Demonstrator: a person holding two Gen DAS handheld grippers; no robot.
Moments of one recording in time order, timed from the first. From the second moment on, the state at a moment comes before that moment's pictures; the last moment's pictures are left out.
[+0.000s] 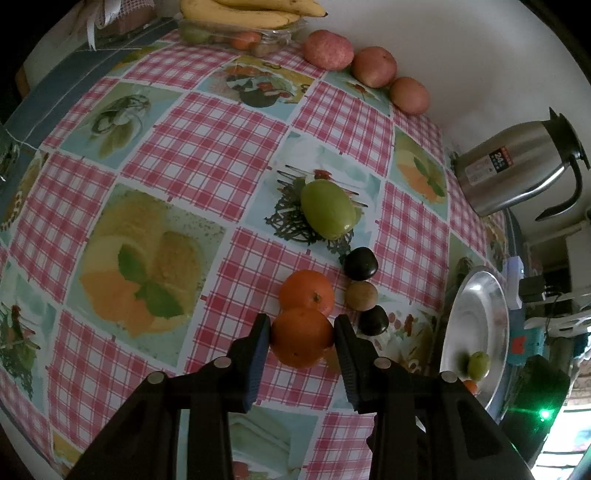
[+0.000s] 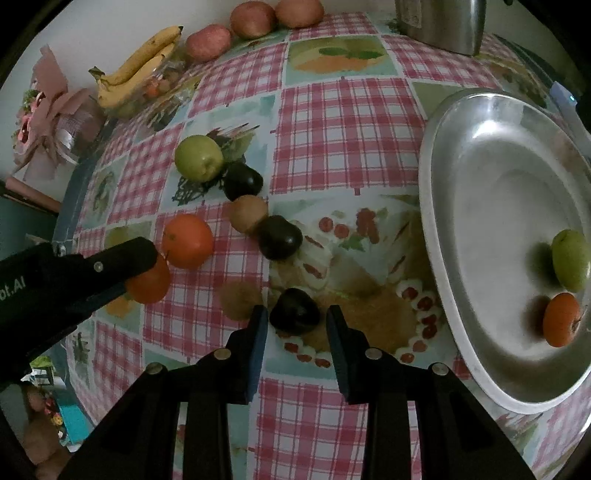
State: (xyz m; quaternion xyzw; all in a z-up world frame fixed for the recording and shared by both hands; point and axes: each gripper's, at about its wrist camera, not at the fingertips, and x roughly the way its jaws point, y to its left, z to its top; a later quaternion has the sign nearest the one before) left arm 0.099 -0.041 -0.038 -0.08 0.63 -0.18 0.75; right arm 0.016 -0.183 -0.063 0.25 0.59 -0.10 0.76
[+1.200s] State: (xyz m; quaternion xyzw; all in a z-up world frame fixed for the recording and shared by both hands) left arm 0.100 -0.034 -0.027 -0.08 0.61 -0.16 0.77; right arm 0.013 -0.189 -0.054 0.26 0.58 -0.08 0.77
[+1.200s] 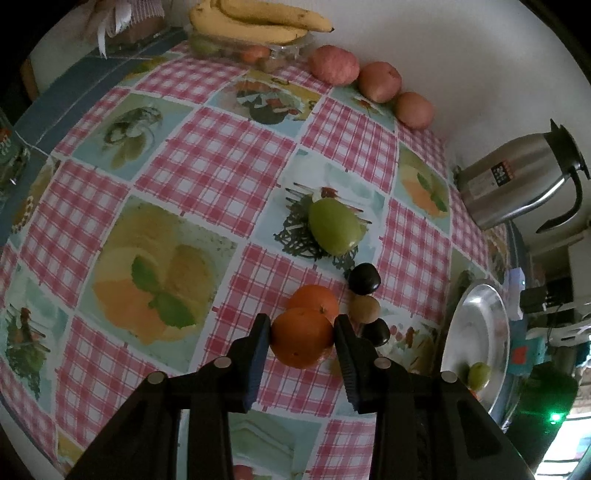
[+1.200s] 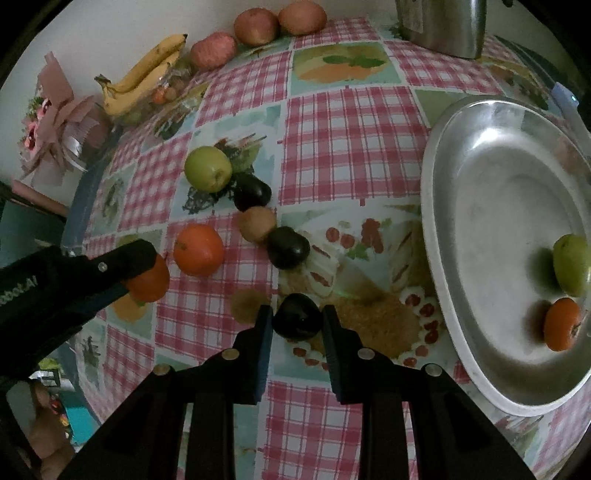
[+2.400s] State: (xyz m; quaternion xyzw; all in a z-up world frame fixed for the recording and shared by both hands) left arm 0.064 -0.090 0.010 -0.03 0.57 -0.24 0.78; right arm -0.060 -0.286 -0.001 0.32 0.49 -0.23 0.78
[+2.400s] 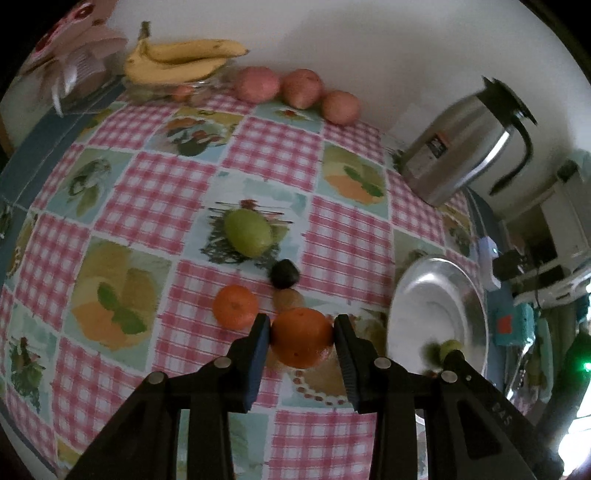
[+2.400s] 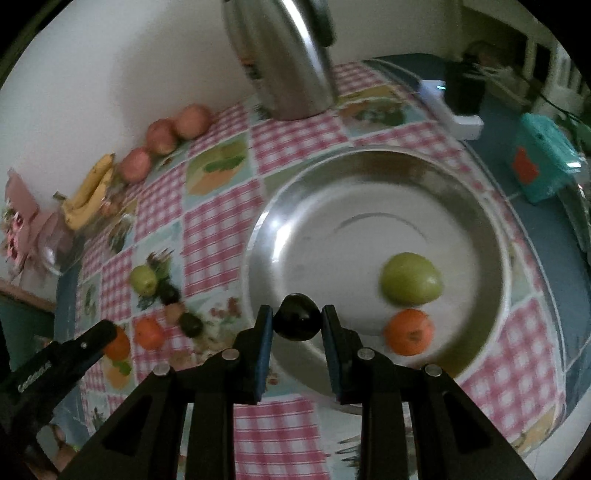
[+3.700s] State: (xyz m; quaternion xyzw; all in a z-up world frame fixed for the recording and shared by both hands) left arm -0.011 -0.208 -0.023 0.08 0.55 -0.36 0.75; right arm -0.106 -0.331 -0.012 0.38 0.47 -0.27 0.75
